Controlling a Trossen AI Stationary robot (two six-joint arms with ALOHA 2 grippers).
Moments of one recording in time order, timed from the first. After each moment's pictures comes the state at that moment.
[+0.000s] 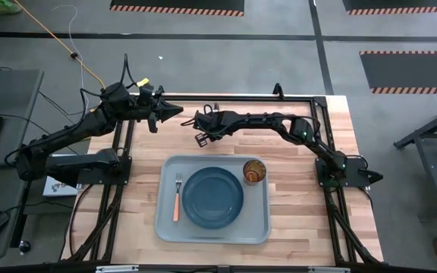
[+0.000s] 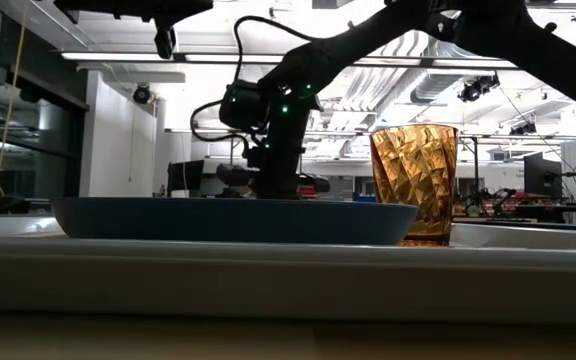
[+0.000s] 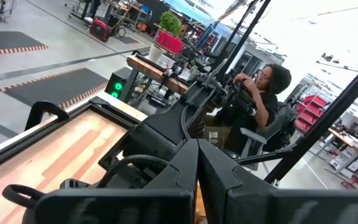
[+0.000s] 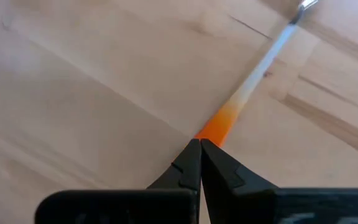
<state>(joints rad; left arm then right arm) 0.58 0.85 0.76 0.08 0.49 -0.47 -0.25 2.41 1.98 -0.81 0.22 0.73</state>
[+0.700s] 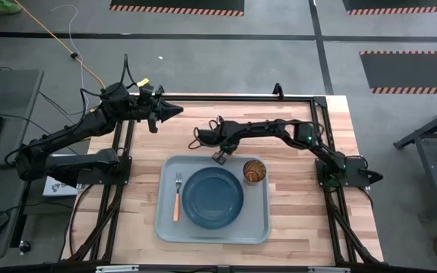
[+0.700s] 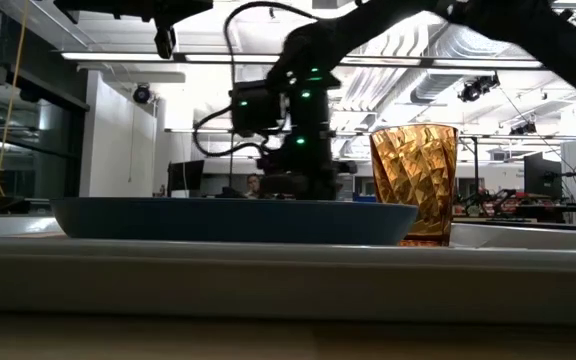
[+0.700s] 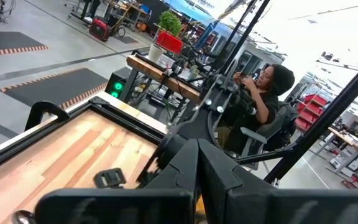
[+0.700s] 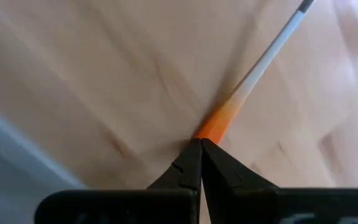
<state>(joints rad) 0.58 0.85 0.76 0.07 0.49 -0.46 -0.16 2.35 1.86 -1.13 0.21 0.47</state>
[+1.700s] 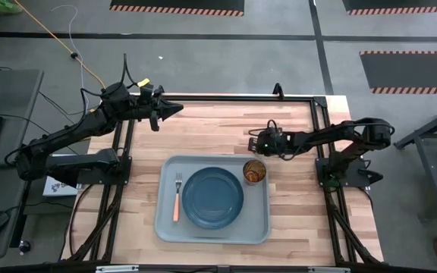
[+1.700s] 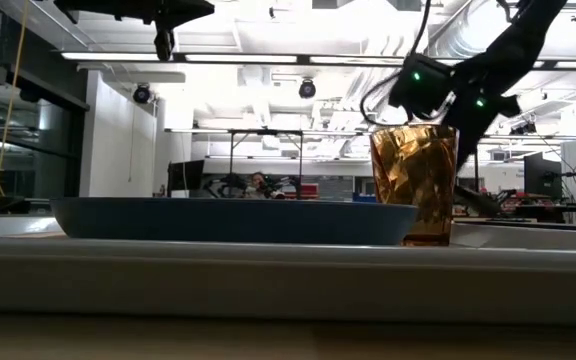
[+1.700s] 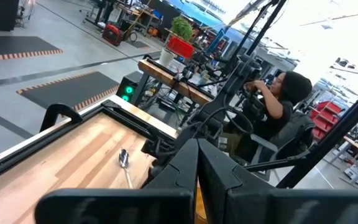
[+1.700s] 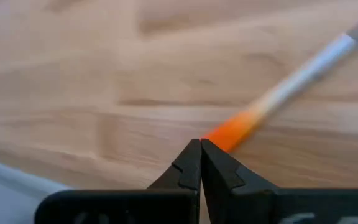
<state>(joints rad) 0.58 0.86 0.76 0.08 0.43 -0.47 -0.22 1.52 0.59 -0.03 0.19 1.37</state>
